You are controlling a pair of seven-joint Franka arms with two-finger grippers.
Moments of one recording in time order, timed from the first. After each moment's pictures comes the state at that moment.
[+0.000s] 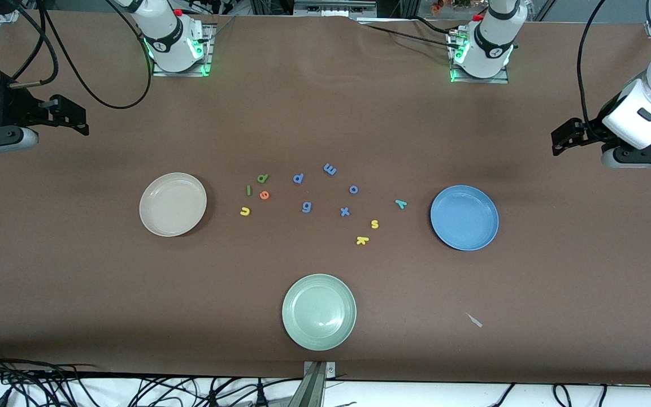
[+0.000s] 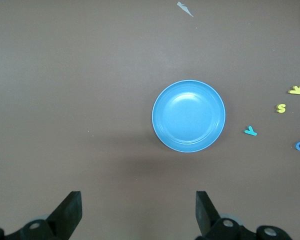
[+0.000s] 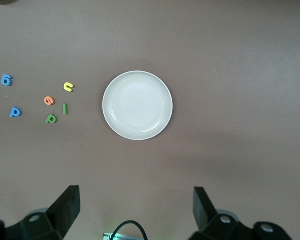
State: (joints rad) left arm -0.03 0.01 -0.04 -1.67 0.04 1.63 -0.07; right arm 0.07 0.05 0.01 -1.54 0.00 1.51 -0.11
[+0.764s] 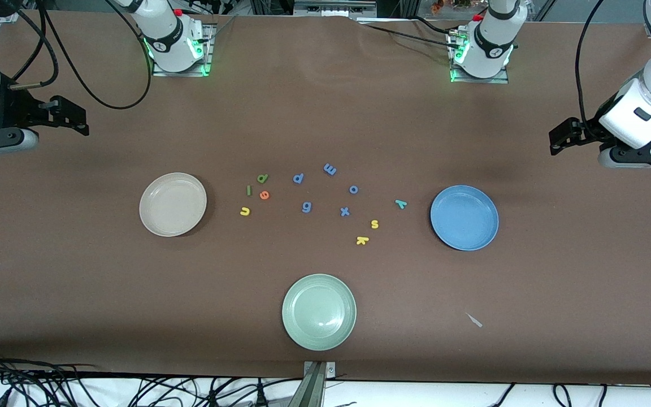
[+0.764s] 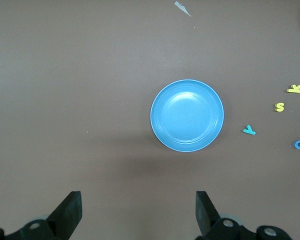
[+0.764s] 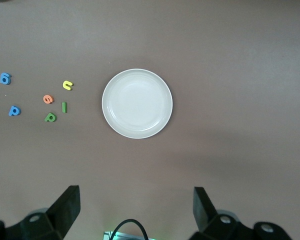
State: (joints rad) left arm -0.04 0.01 -0.04 -1.67 0.04 1.63 -0.07; right arm 0.07 0.05 0.00 -1.54 0.00 1.50 -0.11
